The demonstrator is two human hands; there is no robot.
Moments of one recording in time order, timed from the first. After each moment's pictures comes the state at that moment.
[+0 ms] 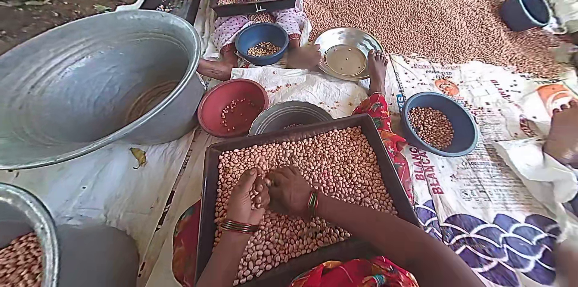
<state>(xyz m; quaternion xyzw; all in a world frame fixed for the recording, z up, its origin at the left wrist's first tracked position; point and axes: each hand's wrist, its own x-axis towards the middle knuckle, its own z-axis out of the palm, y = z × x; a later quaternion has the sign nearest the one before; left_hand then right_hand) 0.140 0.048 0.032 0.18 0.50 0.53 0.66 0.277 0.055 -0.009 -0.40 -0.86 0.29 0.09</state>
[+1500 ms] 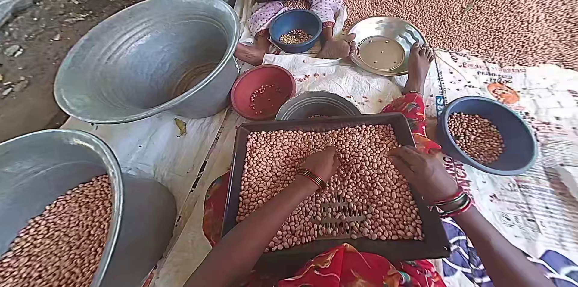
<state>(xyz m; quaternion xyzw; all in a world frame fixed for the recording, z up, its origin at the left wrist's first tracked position) 0.228 0.096 0.035 0.72 0.54 -0.13 0.41 0.452 0.020 0.054 -0.60 -0.75 0.13 0.26</state>
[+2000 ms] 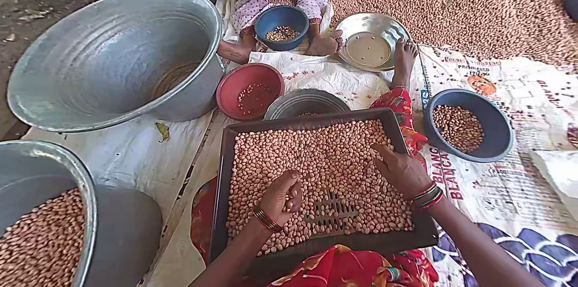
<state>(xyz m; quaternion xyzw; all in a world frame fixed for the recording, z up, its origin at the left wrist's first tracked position) 0.152 0.019 0.023 0.19 0.44 0.39 0.79 0.435 0.012 0.052 -0.69 -0.70 0.16 0.07</state>
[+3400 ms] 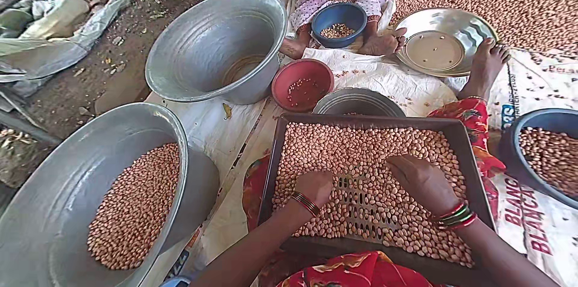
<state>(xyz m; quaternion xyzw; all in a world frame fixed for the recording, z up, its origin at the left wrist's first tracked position) 0.156 0.043 0.054 0.69 0.59 -0.30 0.30 0.390 0.038 0.015 -0.52 -0.81 0.09 0.25</state>
